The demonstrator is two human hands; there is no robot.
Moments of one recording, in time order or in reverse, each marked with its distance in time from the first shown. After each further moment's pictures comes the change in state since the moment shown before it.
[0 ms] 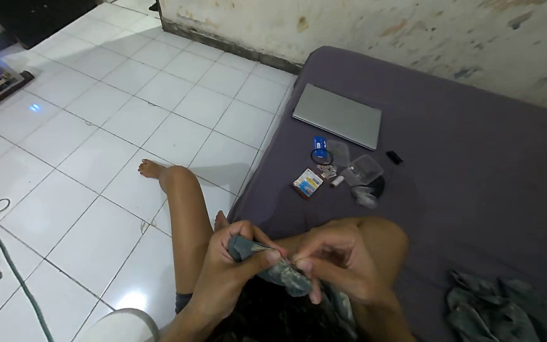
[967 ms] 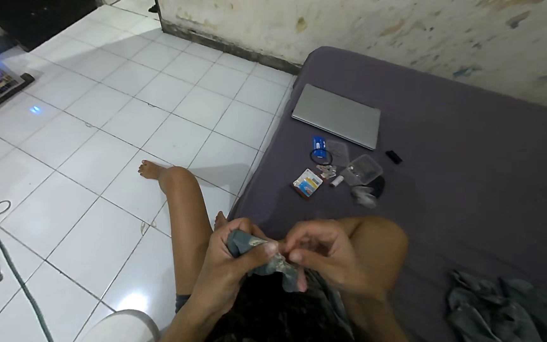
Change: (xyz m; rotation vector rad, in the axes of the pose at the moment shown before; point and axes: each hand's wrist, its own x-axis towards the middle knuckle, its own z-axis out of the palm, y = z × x) left_hand 0.002 -0.002 0.000 -0.022 0.077 -0.093; right_hand 0.001 0.016 -0.002 0.079 0.015 0.042
